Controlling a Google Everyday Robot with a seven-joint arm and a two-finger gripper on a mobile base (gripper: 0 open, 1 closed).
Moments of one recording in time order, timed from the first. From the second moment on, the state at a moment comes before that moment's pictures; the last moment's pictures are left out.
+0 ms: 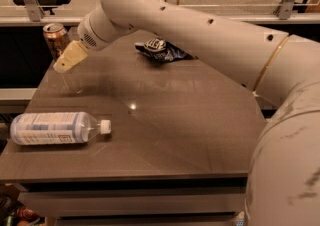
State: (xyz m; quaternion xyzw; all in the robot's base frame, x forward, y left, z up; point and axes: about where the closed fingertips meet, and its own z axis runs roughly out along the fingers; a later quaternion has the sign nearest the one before) arm 0.660 0.225 0.891 -0.53 0.72 0.20 0.40
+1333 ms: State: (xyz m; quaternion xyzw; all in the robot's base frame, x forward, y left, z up) arm 0.681 0.262 0.884 -0.52 0.70 0.22 0.43
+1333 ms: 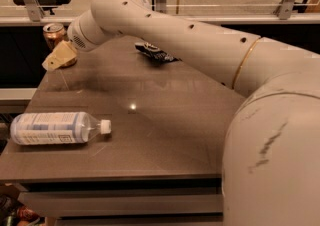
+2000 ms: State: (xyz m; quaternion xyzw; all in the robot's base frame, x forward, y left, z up) arm 0.688 0.283 0.881 -0.52 0.70 0.23 0.44
